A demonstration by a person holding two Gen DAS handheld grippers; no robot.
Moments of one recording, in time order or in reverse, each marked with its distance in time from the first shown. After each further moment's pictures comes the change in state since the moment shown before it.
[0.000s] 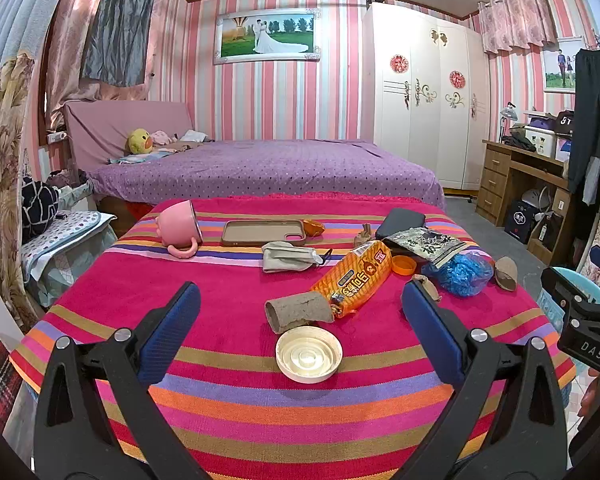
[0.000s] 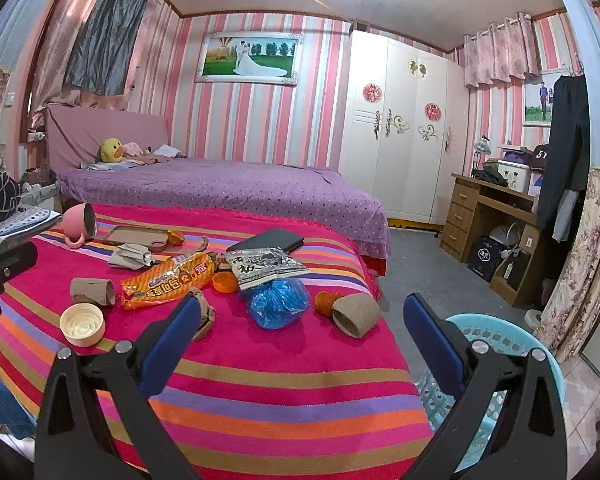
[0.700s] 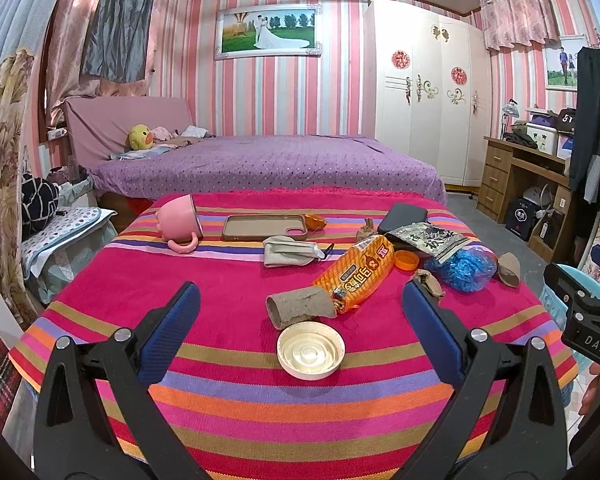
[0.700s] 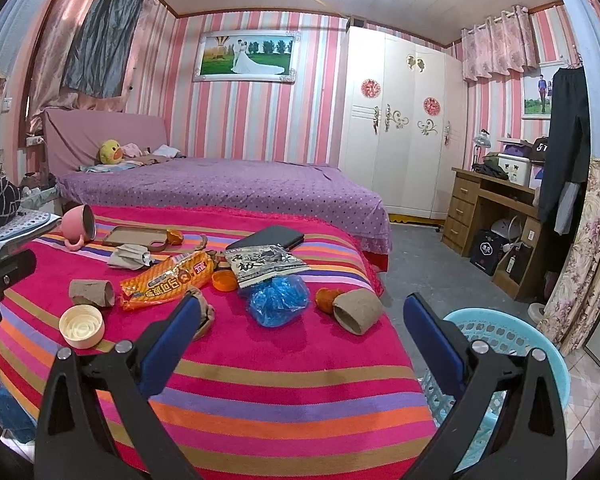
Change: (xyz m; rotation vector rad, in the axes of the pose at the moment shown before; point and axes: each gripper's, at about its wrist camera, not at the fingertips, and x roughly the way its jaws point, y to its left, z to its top) left arm 0.008 0.002 -0.005 -0.001 0.018 0.004; right arm 0.000 -0.006 0.001 0.022 0.014 0.001
